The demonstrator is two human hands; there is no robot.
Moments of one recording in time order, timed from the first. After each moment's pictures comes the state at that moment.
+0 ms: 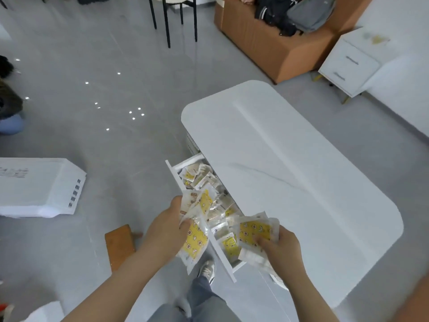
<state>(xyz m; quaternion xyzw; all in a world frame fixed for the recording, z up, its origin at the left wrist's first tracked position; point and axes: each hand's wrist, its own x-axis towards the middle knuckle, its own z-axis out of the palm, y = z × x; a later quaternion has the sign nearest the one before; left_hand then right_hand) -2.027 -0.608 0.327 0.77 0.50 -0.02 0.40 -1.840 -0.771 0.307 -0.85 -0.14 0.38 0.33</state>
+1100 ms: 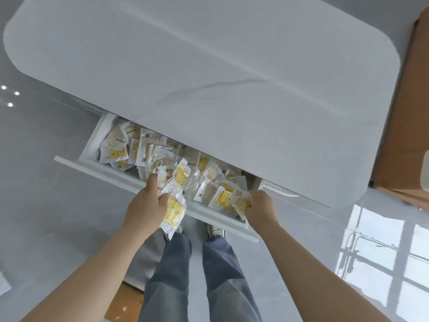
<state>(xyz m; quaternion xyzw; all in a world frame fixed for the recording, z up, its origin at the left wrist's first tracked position) -1.914 -0.499 0.017 0.86 0.32 -0.22 0.34 -1.822 -0.741 -0.010 -0.90 0.06 0.38 0.22</state>
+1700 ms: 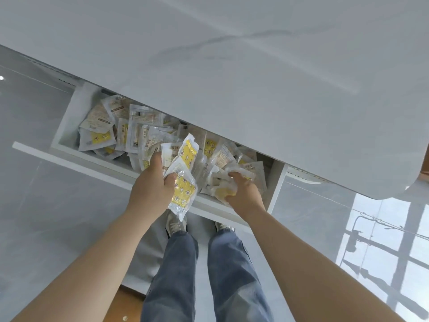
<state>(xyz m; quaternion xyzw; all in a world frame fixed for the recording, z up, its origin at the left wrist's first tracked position) -1.894 -0.489 -0.080 0.86 0.30 -0.18 0.37 -1.837 -0.700 -0.146 -0.89 0.01 0.42 0.20</state>
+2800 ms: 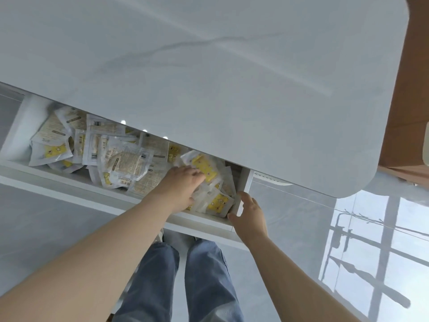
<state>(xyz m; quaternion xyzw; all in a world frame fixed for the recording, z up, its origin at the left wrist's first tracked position) -1.828 -0.577 -0.145 0.93 -0.14 -0.30 0.17 -1.843 -0.785 -0.119 -0.89 0.12 0.37 0.22</state>
